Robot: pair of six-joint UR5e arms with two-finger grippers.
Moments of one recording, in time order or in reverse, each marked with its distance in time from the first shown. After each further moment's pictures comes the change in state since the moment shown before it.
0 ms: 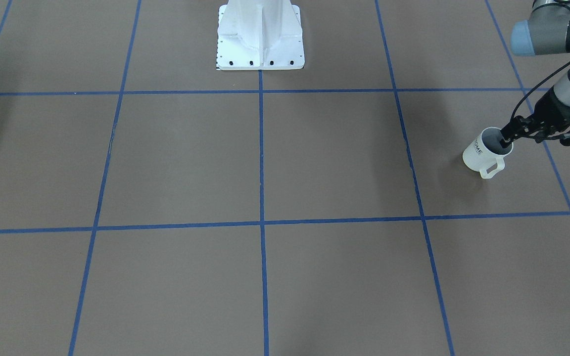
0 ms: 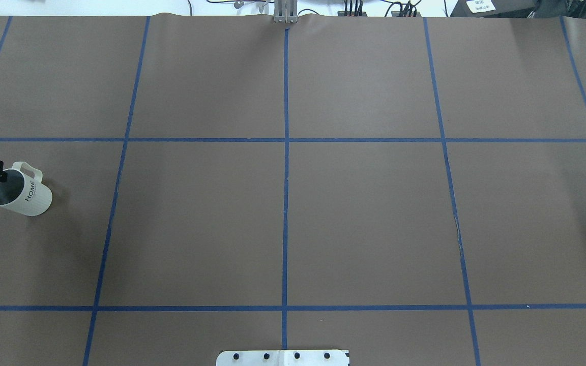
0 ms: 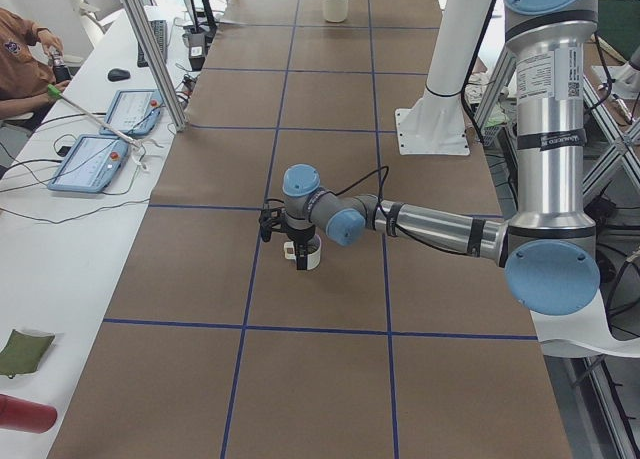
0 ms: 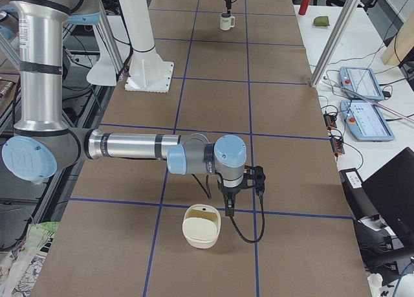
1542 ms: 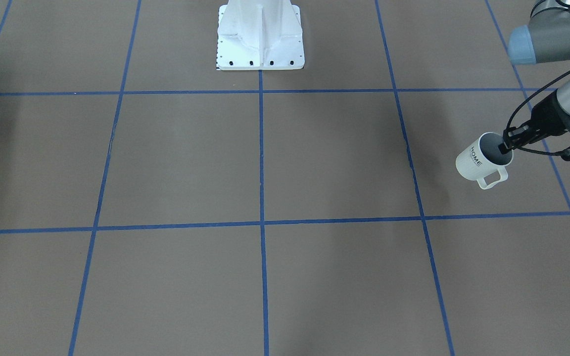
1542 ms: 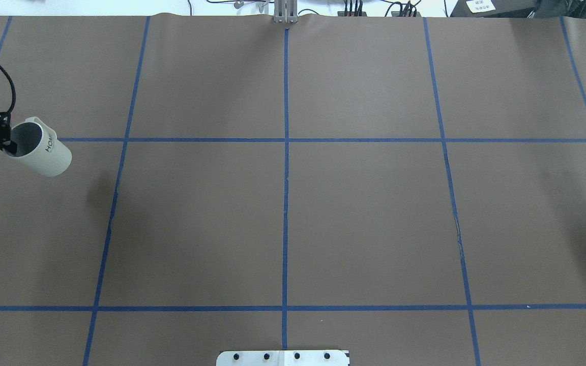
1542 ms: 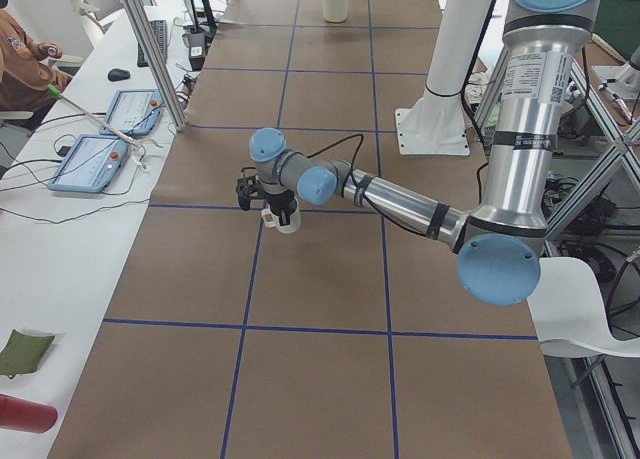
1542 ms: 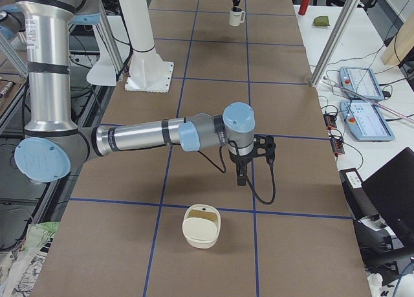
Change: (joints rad) left arm -0.100 -0.268 -0.030 0.371 -0.177 0.006; right arm -0.097 0.062 0.123 0.067 0.043 0.281
